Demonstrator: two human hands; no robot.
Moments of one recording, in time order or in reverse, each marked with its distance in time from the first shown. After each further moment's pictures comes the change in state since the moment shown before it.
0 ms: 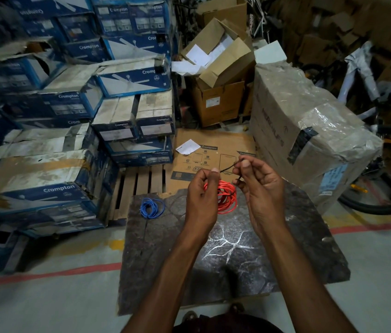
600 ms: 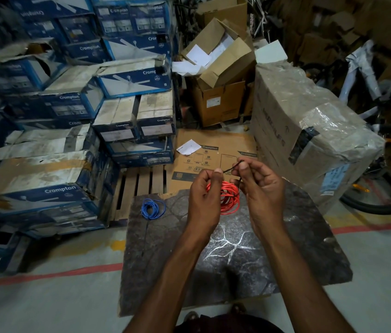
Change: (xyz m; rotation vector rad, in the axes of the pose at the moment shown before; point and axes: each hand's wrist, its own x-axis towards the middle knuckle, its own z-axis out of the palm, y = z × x) left_hand 0.001 0.001 0.002 -0.010 -0.016 -0.005; right_hand -0.001 0.005 0.002 -0.060 0.035 -0.049
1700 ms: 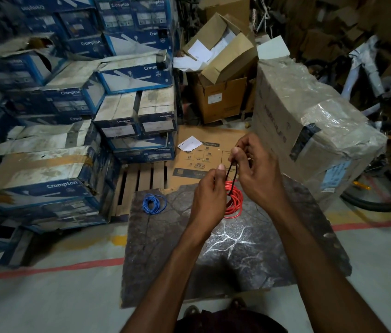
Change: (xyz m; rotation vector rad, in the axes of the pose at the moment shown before) left_hand 0.000 -0.015 0.000 0.312 -0.078 0.013; right_hand 0.028 -0.022 0.001 -0.823 -0.290 -0.503
